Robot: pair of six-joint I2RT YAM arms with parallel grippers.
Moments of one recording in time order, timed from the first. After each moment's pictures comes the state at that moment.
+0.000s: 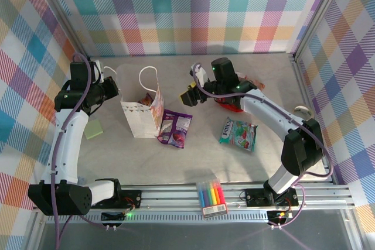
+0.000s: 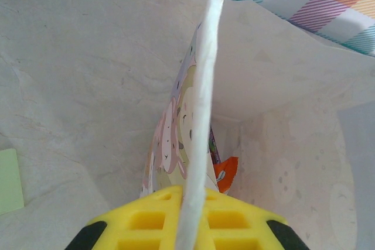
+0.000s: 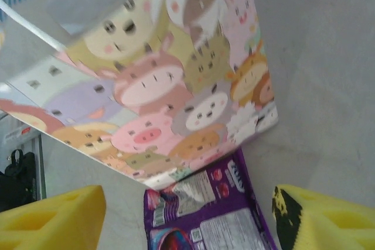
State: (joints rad) left arm 0.03 1.21 1.36 -0.90 0.11 -0.34; right arm 0.59 1.62 1.34 -0.32 -0.61 0.02
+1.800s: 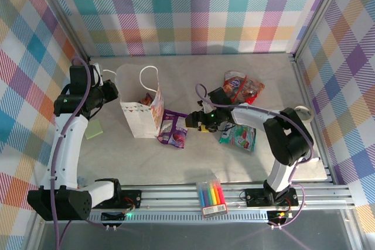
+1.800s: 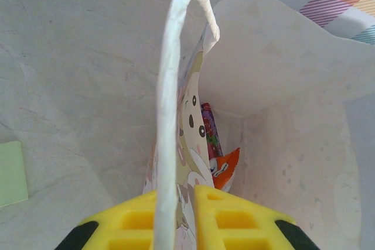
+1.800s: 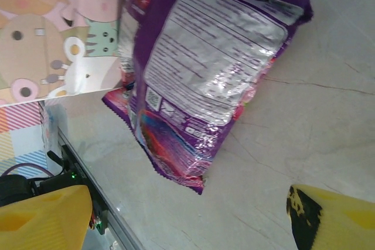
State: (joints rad) left arm 0.03 1.16 1.32 -0.90 0.10 -0.34; right arm 0.59 1.77 1.04 -0.29 -0.67 0.58
